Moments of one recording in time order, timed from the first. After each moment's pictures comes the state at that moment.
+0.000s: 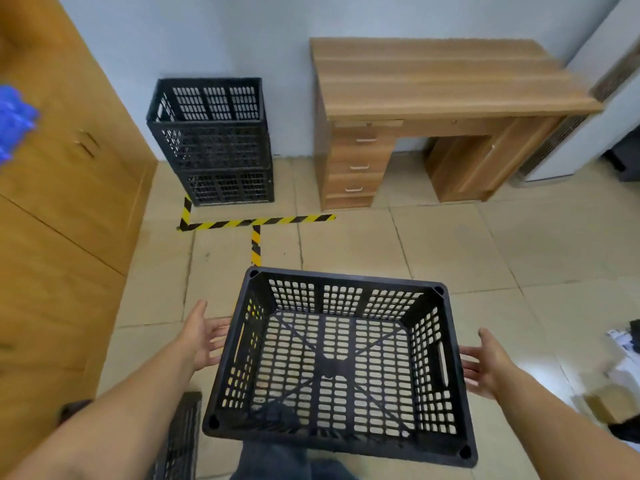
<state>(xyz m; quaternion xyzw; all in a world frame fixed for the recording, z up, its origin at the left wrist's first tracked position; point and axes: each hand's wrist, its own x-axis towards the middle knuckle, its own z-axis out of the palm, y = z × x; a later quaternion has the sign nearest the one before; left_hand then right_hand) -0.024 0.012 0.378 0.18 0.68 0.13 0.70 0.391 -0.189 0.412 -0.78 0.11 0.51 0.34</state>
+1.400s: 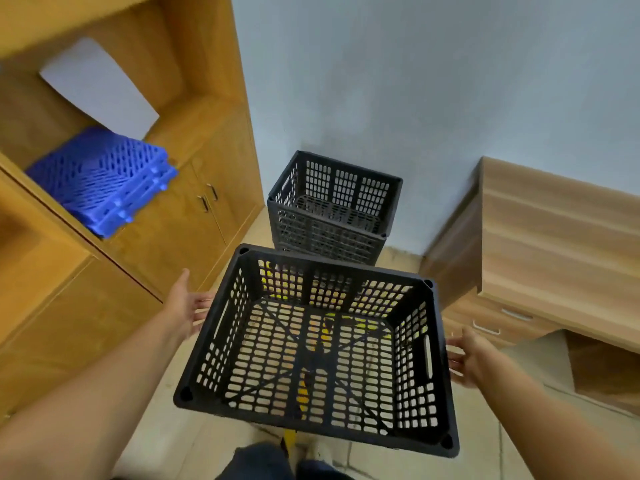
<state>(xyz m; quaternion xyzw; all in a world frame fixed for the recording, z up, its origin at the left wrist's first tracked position) -0.144 0.483 0.445 0.05 0.72 0.38 0.58 0.308 0.476 0.441 -0.79 -0.05 0.56 0.24</state>
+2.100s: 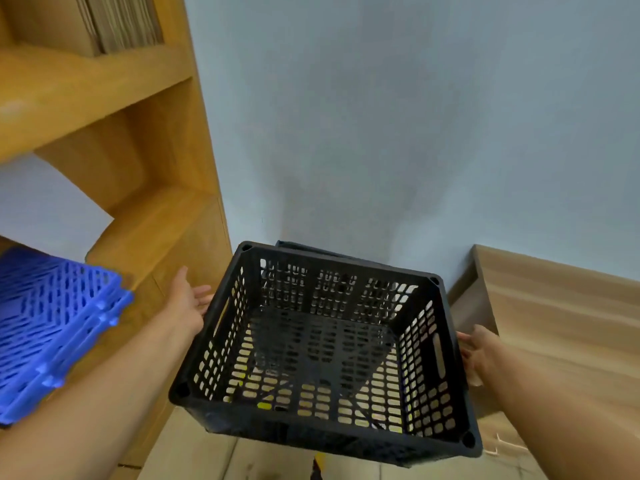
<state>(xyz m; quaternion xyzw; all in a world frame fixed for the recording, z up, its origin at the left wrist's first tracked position) -0.187 0.817 0.522 0.04 0.64 0.49 0.59 0.243 0.762 0.525 -0.74 0.04 0.54 0.41</state>
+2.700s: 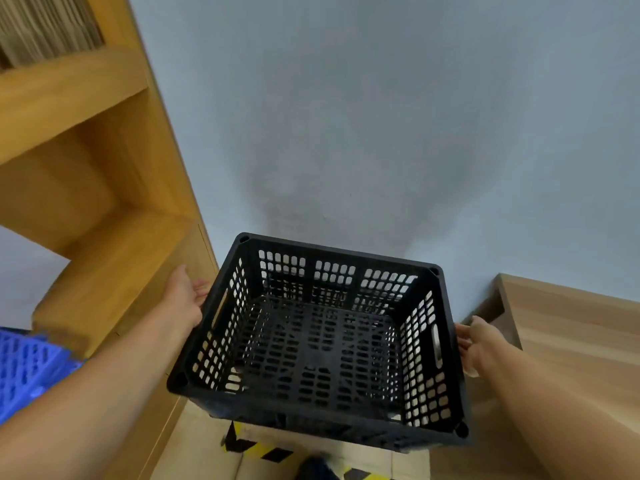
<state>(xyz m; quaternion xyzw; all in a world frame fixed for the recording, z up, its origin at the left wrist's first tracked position) -0.165 1.012 0.522 0.05 0.67 0.46 0.57 0.250 0.948 0.523 -0.75 0.04 0.52 0.42</state>
